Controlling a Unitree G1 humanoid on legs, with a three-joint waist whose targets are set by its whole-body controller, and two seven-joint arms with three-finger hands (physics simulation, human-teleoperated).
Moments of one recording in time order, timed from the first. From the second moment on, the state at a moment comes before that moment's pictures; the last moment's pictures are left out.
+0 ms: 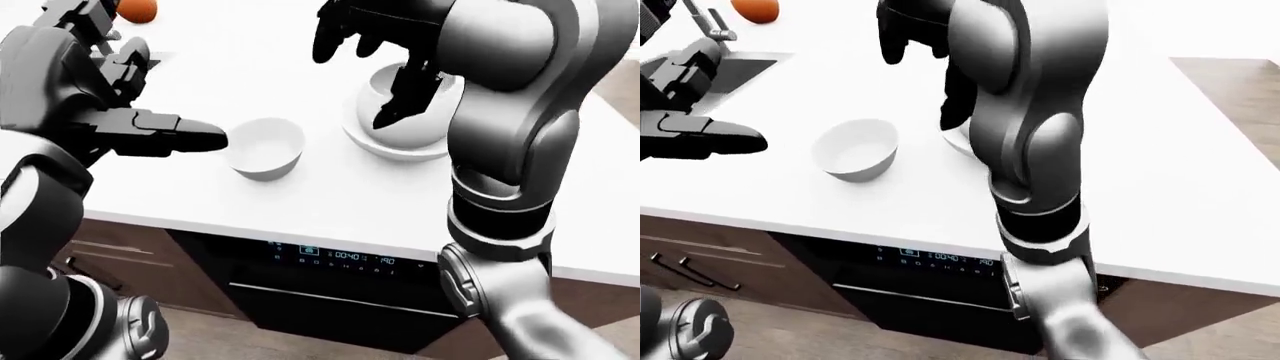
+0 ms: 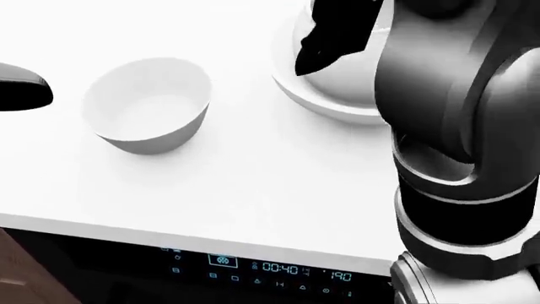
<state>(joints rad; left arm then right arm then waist) -0.86 0.50 0.45 -0.75 -0.47 1.46 0.04 -1.25 -0.13 0.05 -0.17 -1.23 0.26 1.33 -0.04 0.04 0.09</state>
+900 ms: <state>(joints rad) -0.59 0.76 0.49 -0.65 -0.99 1.15 0.36 -0.92 0.25 0.21 0.18 -1.33 0.06 0.80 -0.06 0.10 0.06</state>
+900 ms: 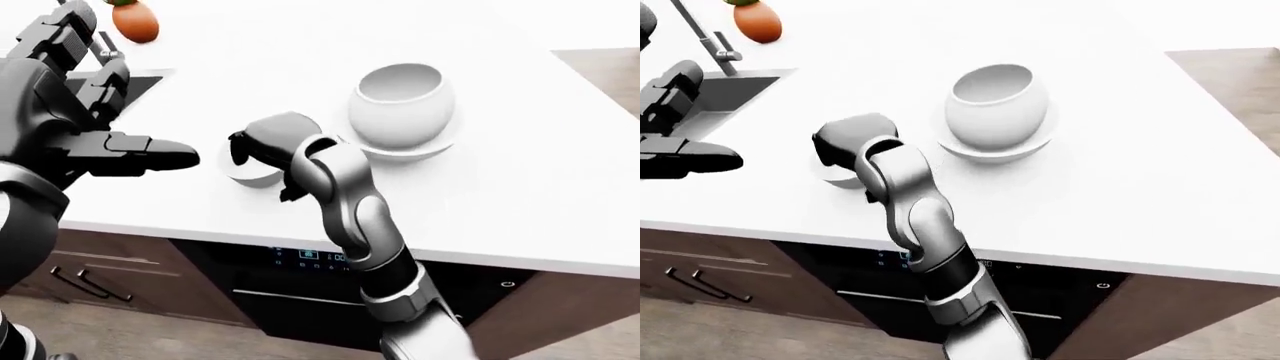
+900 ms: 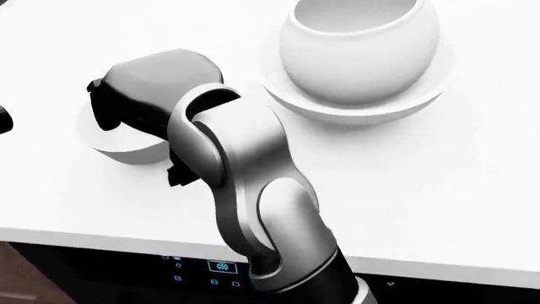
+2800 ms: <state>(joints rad) -0.57 0.68 0.50 -0.77 -0.86 1.21 0.23 -1.27 -0.27 0.00 0.45 -1.21 0.04 0.87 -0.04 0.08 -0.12</state>
